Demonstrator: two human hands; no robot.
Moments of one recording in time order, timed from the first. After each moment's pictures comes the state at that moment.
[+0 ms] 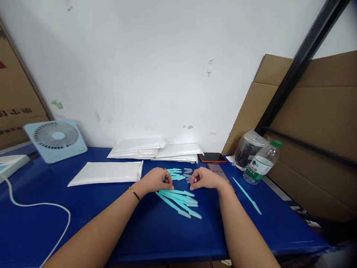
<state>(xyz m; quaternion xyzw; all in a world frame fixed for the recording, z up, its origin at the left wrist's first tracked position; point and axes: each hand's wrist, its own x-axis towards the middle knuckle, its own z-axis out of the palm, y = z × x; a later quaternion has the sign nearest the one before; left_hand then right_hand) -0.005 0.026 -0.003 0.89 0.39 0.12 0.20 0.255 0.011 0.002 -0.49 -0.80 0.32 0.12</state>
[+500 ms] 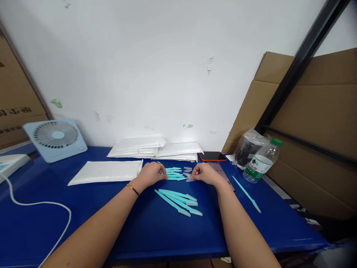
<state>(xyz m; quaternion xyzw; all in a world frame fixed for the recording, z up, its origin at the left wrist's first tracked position) -0.011 0.035 -0.003 0.85 0.49 0.14 0.12 0.254 0.015 -0.001 -0.56 -0.77 0.24 0.18</state>
